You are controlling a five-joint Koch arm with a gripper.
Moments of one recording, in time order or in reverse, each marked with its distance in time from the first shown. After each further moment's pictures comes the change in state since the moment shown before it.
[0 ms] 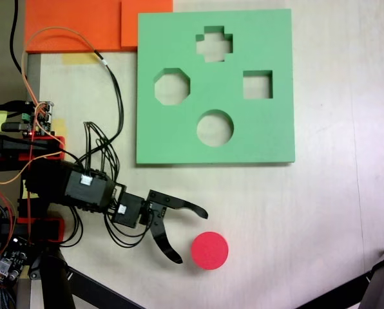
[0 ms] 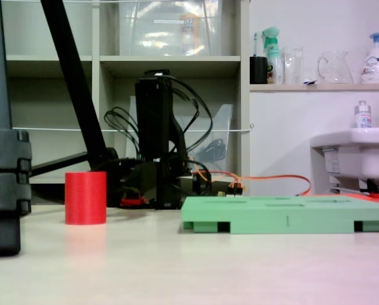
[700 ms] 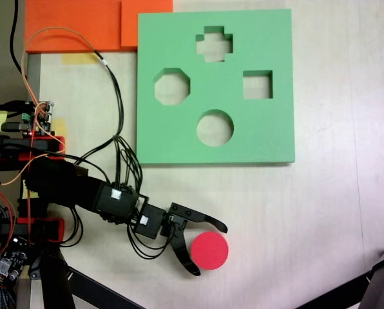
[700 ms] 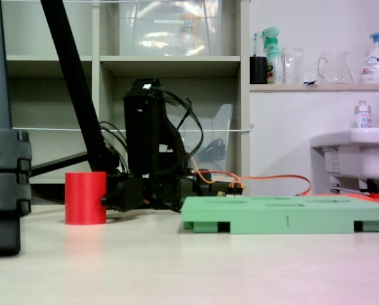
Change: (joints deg) arm 2.5 -13.4 -15.5 0.0 0.0
